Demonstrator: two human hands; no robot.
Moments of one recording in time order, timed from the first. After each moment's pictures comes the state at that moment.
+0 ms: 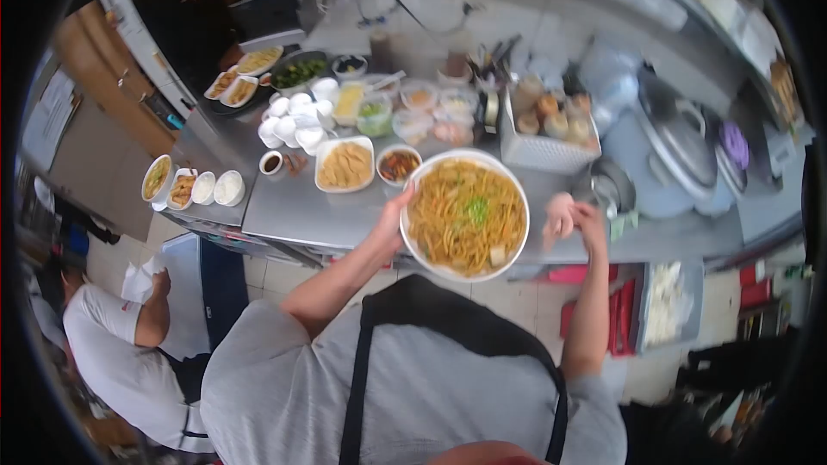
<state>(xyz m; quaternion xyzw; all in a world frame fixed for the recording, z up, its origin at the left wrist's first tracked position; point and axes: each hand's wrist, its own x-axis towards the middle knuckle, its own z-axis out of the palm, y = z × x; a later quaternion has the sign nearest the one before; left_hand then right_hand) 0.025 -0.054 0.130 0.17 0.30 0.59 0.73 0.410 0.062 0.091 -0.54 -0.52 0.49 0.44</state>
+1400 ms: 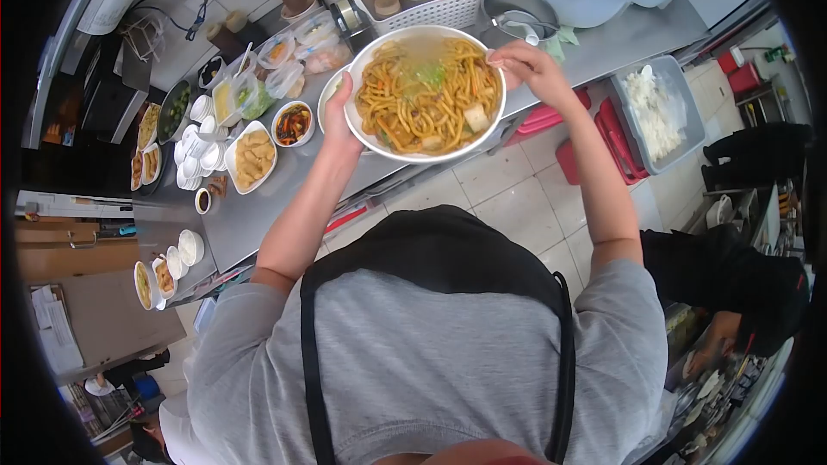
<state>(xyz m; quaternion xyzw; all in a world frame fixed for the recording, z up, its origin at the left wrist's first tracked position) 0.122 0.011 0.132 0.24 0.29 0.50 0.78 0.433 0.004 0.148 -0.43 -0.75 0.27 0.43</state>
